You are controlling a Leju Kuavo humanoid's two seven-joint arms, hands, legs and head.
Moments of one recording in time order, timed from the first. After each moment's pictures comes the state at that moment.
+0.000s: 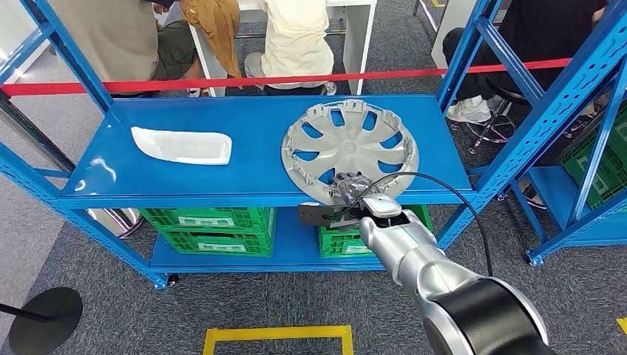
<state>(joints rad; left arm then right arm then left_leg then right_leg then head) -0.12 -0.20 0.70 -0.19 -1.48 0.15 0.06 -0.94 0.18 0.36 -0.25 1.40 -0.02 0.01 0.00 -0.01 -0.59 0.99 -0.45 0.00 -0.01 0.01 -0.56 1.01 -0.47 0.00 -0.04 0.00</state>
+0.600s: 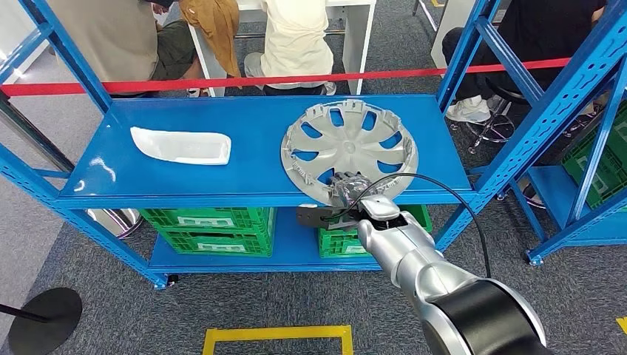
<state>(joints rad) -0.12 -0.21 0.71 -0.19 -1.45 0.17 0.05 -0.93 0.19 0.36 -0.25 1.42 -0.06 0.00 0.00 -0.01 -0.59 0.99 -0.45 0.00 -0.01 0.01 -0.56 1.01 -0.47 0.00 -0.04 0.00</state>
